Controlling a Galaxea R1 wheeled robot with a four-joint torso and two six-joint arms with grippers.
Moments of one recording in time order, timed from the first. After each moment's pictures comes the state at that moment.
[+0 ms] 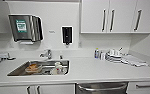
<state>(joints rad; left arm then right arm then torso) 1.25 1.79 -1.28 0.46 -0.43 -0.19 -0.72 2.14 -1.48 0.18 -0.39 0.56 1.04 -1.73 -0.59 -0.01</state>
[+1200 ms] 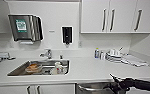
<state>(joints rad) 1.21 1.81 -1.26 0.53 -0.43 -0.20 -0.50 2.39 -1.76 0.13 -0.60 0.91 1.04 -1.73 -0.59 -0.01</state>
